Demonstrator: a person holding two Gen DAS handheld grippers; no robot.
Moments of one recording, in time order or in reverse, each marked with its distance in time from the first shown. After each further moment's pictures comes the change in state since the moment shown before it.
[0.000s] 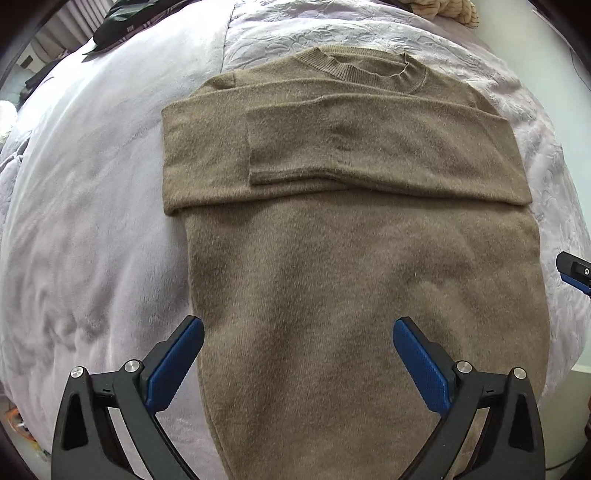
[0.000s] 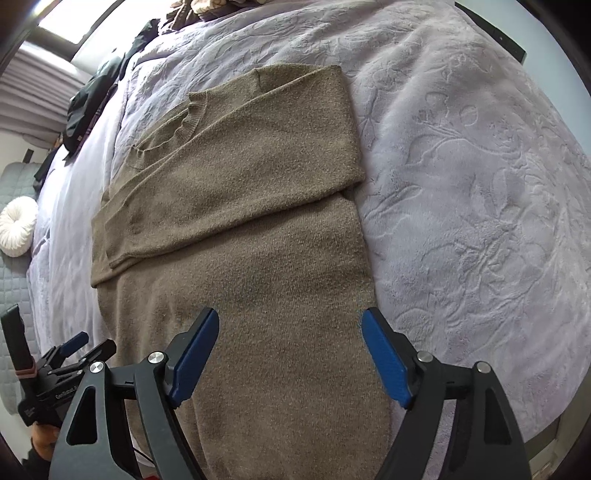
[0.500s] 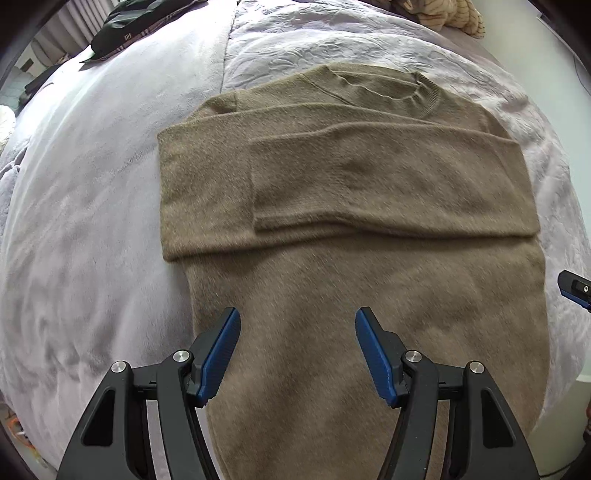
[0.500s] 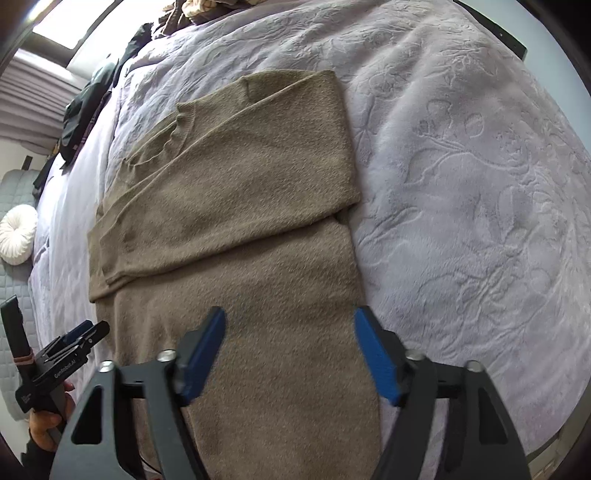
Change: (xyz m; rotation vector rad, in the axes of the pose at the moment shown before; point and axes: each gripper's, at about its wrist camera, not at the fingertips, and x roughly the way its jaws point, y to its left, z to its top) left arm -0.005 -0.007 0.023 -0.005 -0.032 -0.003; right arm 0.009 -0.009 0.022 0.027 0.006 0.017
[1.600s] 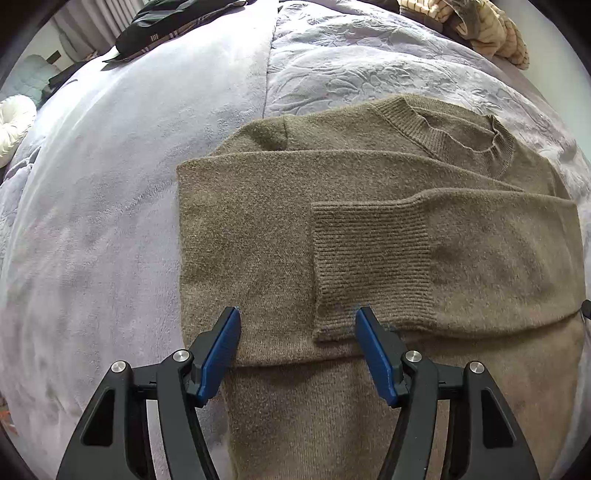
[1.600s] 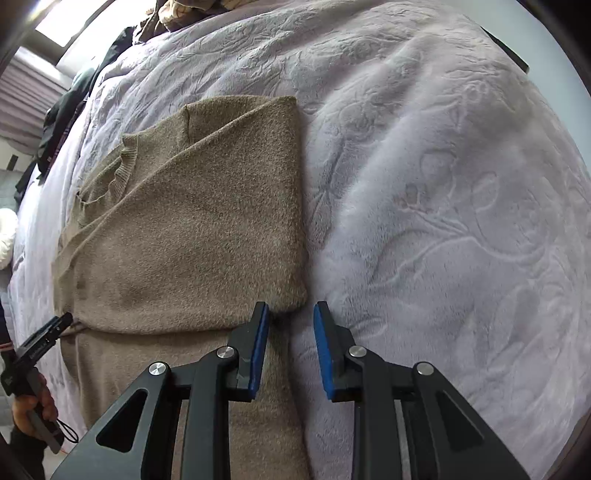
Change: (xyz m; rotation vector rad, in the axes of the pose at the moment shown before) left arm 0.067 0.061 0.072 -0.082 -0.082 0.090; right arm 0.038 -0.038 0.066 -0.023 -0.034 -0.070
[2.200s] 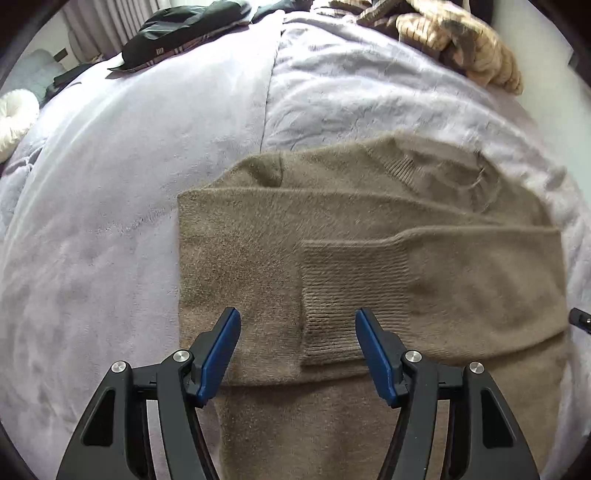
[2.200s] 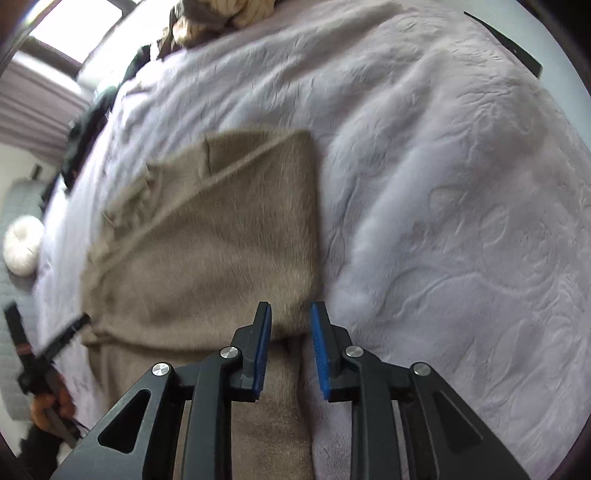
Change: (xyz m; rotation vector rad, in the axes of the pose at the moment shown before) left arm -0.001 0.006 0.016 -0.026 -0.061 -0.021; right arm -0.009 -0.005 0.017 -0.014 -0.025 0.090
